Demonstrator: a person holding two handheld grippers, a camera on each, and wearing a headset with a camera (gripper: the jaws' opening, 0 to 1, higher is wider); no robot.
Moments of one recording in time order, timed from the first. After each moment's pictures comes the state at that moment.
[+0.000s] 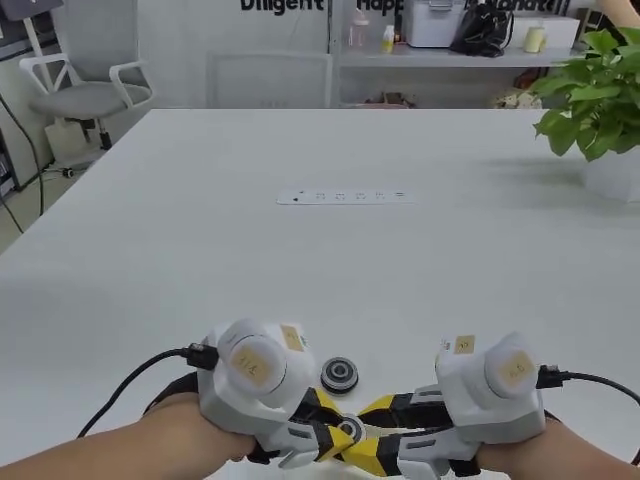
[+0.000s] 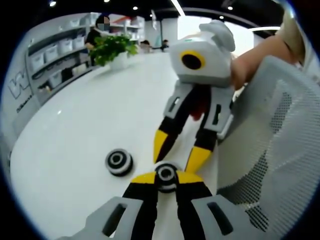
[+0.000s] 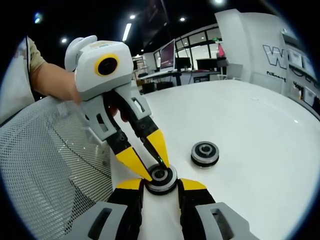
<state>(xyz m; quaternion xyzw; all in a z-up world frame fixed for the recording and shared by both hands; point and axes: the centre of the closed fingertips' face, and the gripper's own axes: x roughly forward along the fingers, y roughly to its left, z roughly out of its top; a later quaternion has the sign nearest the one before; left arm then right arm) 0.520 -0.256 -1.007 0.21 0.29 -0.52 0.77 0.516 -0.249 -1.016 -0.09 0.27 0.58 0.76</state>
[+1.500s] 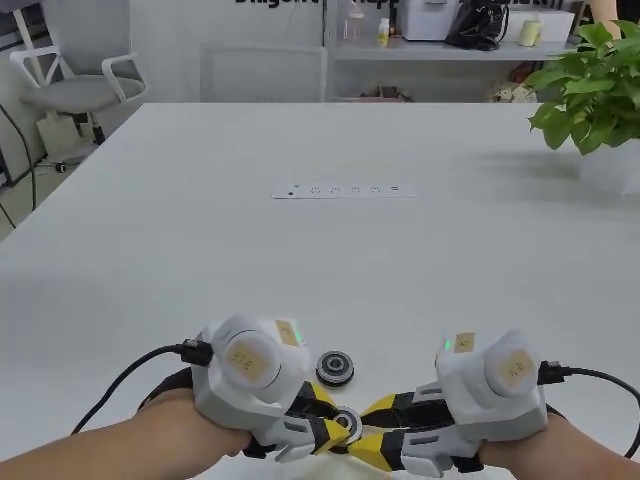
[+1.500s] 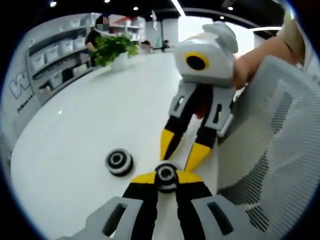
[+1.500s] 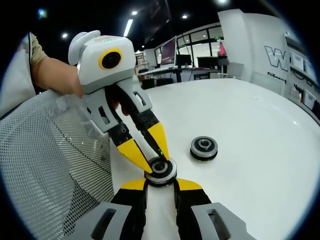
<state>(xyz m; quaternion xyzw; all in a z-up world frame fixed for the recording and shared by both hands) 0.520 -0.255 -1.007 0.21 0.29 -0.52 0.78 0.512 -0.257 -1.021 -0.11 0.28 0.58 0.76</state>
